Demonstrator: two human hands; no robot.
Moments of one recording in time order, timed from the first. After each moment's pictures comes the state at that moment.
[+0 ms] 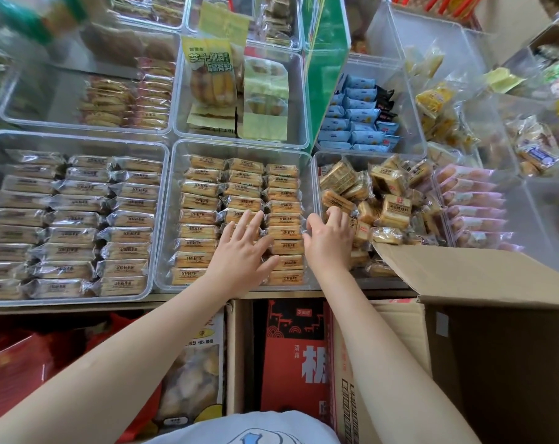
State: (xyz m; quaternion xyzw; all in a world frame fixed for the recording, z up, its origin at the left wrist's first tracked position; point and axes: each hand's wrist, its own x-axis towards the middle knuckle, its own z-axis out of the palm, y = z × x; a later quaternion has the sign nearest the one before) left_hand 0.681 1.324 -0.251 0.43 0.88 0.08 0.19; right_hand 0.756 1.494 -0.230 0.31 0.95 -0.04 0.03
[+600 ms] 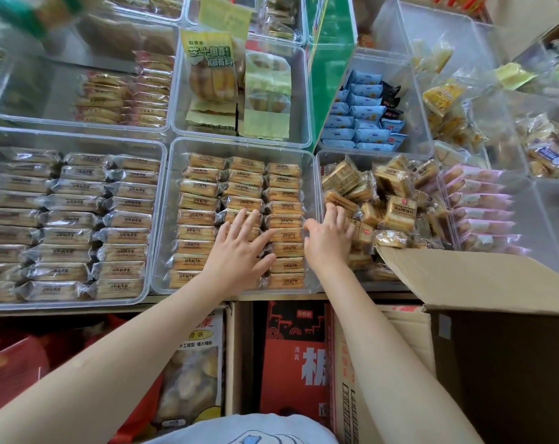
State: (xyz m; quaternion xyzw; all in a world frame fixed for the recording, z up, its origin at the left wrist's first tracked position) left_hand 0.671 1.324 -0.266 0.42 0.88 0.08 0.19; right_hand 0.743 1.503 -0.238 0.31 0.94 -0.05 0.12
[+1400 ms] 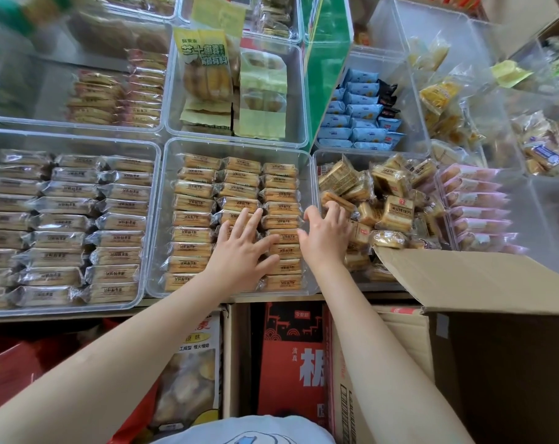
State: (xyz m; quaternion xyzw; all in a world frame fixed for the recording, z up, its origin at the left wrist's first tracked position) left_hand 0.669 1.336 -0.265 0.43 0.87 0.07 0.21; right_hand 0.739 1.506 -0.247 0.33 0.94 -0.05 0.02
